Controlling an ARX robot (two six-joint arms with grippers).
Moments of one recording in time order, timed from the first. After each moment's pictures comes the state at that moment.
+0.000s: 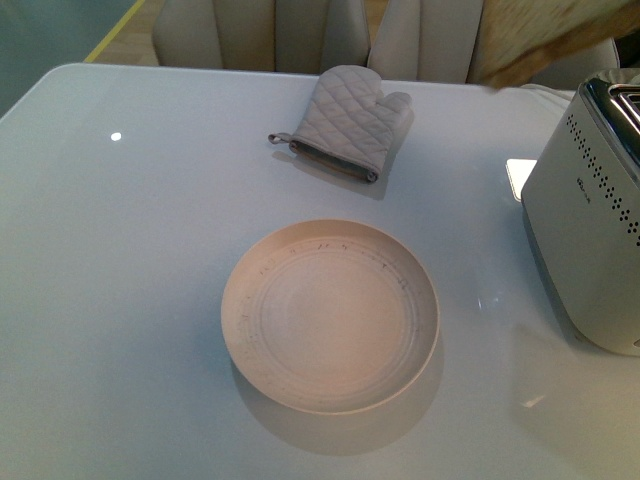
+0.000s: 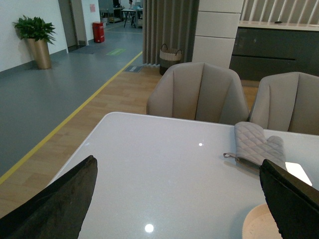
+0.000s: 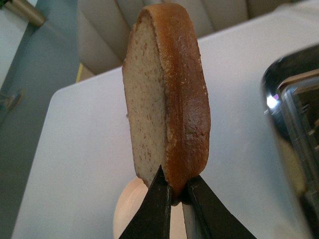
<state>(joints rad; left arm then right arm) 0.00 0.01 0.01 0.00 0.00 -0.01 0.12 1.24 0.82 -0.01 -0.09 0.45</state>
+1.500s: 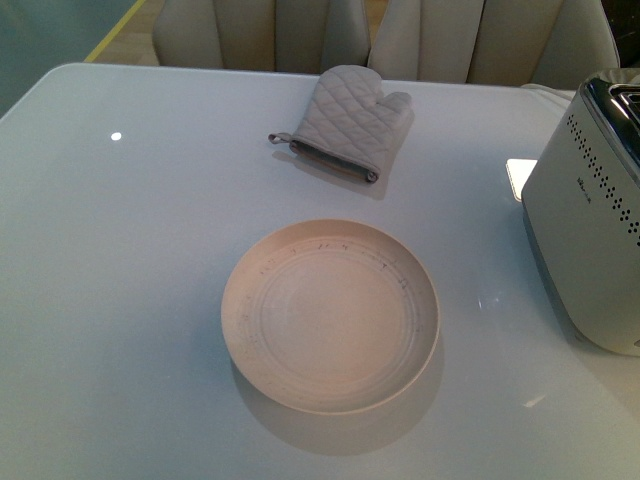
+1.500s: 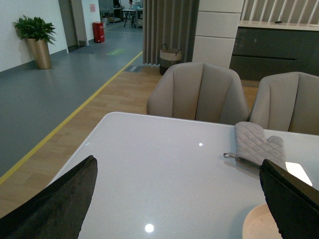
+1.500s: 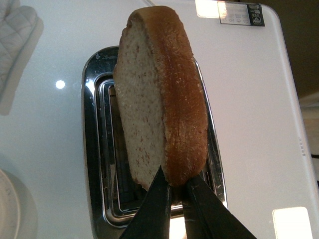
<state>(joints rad) 0.00 0.01 0.01 0.00 0.00 -0.01 -0.03 1.43 0.98 -0.27 0.25 -0.04</state>
